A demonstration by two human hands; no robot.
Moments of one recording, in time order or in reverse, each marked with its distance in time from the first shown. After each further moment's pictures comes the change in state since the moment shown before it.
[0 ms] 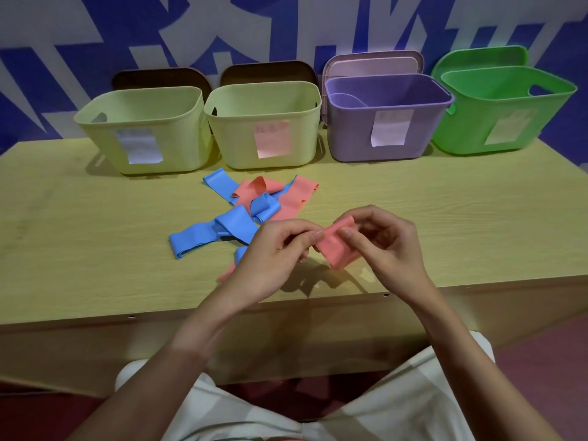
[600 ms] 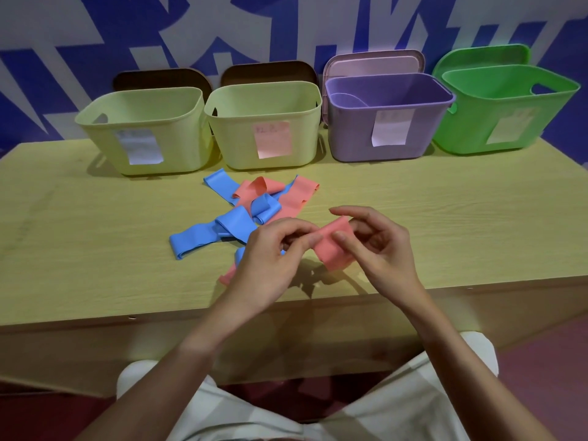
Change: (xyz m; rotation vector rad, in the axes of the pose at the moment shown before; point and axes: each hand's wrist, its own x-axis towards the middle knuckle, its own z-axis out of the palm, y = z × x) left_hand -0.004 -0.012 0.005 0.065 0.189 0.028; right_hand -0.004 0.009 0.008 0.066 0.017 0.012
